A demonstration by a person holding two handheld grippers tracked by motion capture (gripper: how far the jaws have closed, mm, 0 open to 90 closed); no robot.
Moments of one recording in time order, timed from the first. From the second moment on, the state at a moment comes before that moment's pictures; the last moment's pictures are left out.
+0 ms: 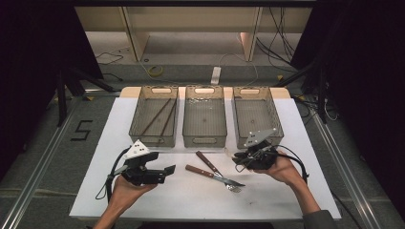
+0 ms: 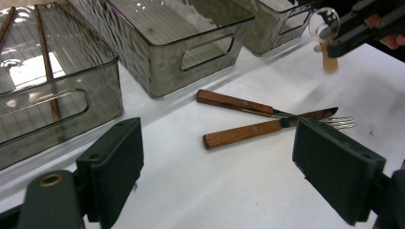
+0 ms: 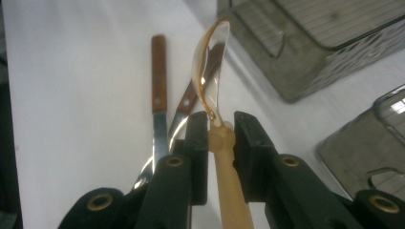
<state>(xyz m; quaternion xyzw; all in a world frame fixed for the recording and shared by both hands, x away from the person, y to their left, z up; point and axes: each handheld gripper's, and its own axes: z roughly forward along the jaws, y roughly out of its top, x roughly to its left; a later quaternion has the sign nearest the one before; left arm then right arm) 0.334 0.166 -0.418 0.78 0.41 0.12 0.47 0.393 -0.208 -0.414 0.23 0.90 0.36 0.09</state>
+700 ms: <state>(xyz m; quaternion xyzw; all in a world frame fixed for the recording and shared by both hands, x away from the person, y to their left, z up) 0.333 0.164 -0.418 0.78 0.40 0.13 0.47 0.408 -0.190 -0.395 0.29 0.85 0.42 0.12</state>
